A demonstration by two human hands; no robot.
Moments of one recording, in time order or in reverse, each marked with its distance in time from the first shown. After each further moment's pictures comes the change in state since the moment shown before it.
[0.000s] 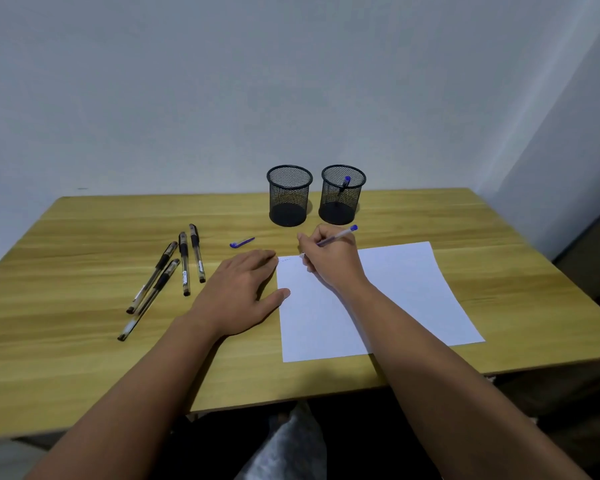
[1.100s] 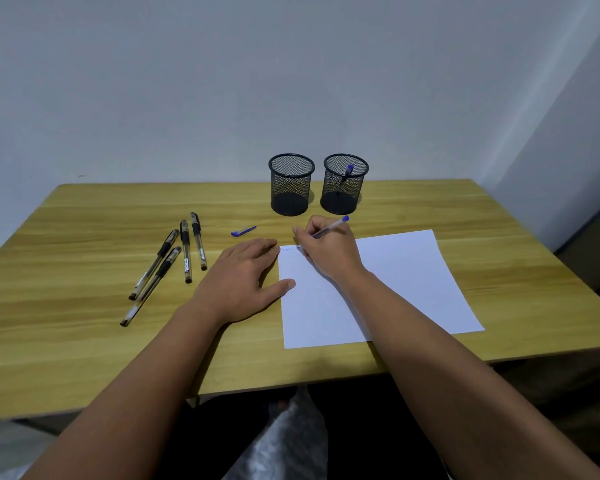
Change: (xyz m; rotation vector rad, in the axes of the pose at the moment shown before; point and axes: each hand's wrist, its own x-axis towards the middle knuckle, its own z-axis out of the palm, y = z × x) left_hand -0.002 0.005 -0.002 -0.022 -0.005 -0.024; right_hand 0.003 0.008 0.003 -0.264 -0.003 -0.079
